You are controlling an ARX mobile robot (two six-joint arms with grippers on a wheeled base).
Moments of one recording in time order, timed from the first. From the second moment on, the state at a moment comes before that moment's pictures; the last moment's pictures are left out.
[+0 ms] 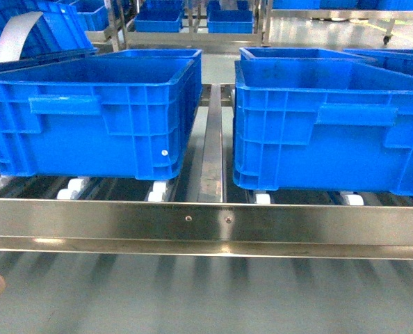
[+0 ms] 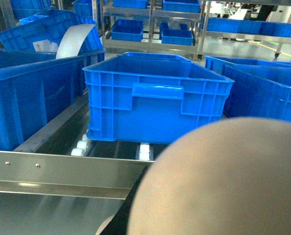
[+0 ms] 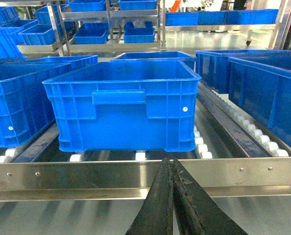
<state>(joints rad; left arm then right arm) 0.00 0.01 0.02 -0.01 0.00 -0.02 0.00 0.00 0.01 0.00 0.00 0.00</state>
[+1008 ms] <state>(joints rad) 0.00 0.01 0.02 -0.01 0.00 -0.02 0.00 0.00 0.01 0.00 0.00 0.00</state>
